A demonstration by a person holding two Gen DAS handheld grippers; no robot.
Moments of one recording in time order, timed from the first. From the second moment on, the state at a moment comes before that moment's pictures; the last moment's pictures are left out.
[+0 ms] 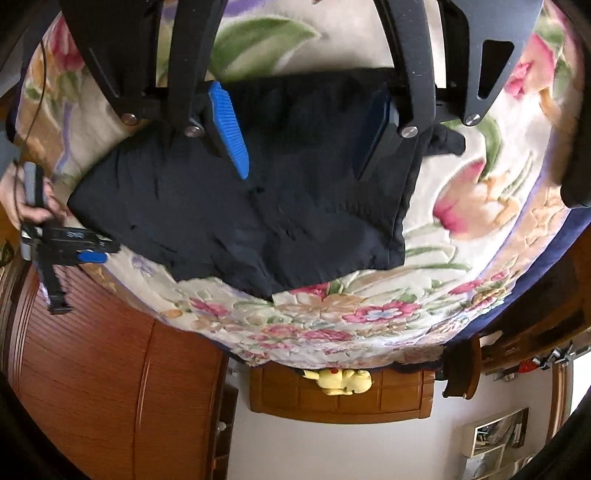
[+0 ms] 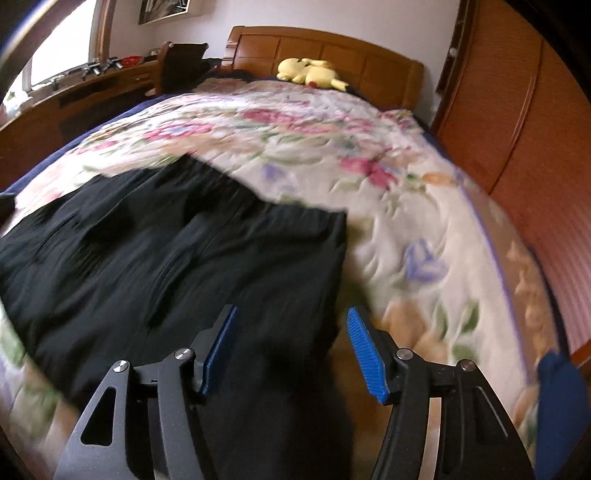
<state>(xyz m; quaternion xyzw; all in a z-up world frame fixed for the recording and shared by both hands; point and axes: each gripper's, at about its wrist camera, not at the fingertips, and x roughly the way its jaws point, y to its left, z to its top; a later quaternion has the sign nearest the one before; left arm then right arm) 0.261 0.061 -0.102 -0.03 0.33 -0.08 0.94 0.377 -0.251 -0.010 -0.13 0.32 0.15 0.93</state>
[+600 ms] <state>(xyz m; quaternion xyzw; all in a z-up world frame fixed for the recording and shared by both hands) 0.247 0.104 -0.108 -0.02 0.34 -0.05 0.94 0.349 -0.307 -0.044 -0.03 0.35 0.11 0.93</state>
